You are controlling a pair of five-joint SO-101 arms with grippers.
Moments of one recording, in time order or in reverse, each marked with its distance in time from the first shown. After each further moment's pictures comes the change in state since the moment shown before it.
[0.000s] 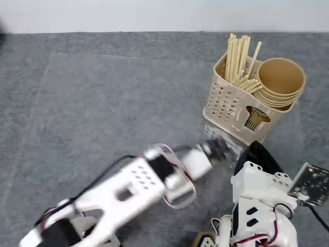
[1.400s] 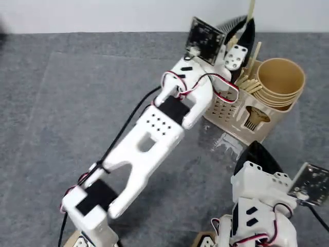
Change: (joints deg) left arm -8.5 33.3 -49.0 -65.5 13.3; right arm 0.0 0.0 0.1 0.0 0.0
